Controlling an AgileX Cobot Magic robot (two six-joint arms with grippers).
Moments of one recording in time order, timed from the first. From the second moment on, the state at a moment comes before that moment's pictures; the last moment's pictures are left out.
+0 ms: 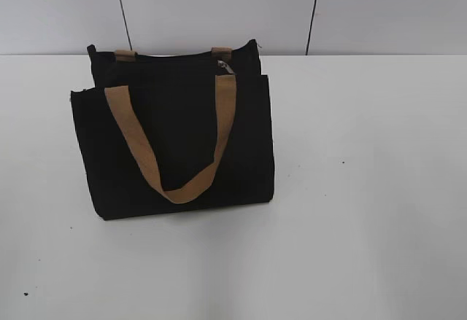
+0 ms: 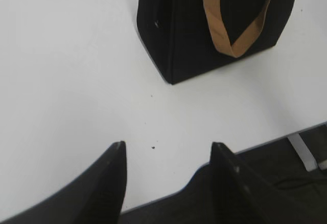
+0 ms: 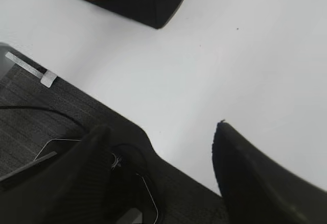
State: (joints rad) left arm -0.27 0.21 -0.70 -0.14 1.22 0.10; right arm 0.50 0.71 -0.98 0.12 1.22 -0.11
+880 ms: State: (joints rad) left arm -0.27 0.03 -0.53 -0.12 1.07 0.14; right arm 0.50 0.11 -0.48 0.06 1.11 -0.07
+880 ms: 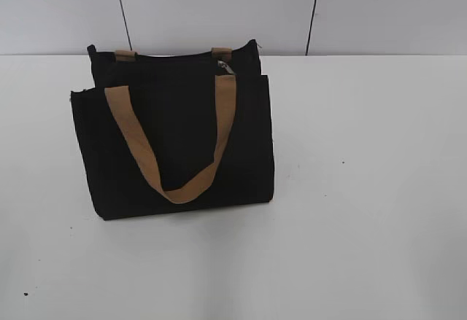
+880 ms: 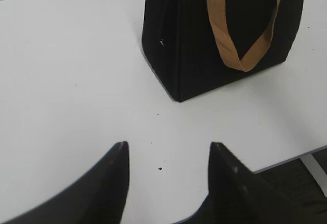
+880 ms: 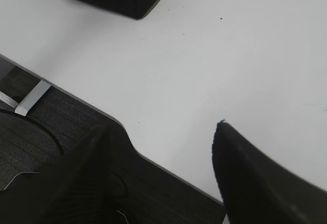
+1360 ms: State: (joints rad) left arm -0.16 0.03 -0.53 -0.12 1.07 0.14; right arm 0.31 0.08 -0.48 0.06 1.11 -0.07
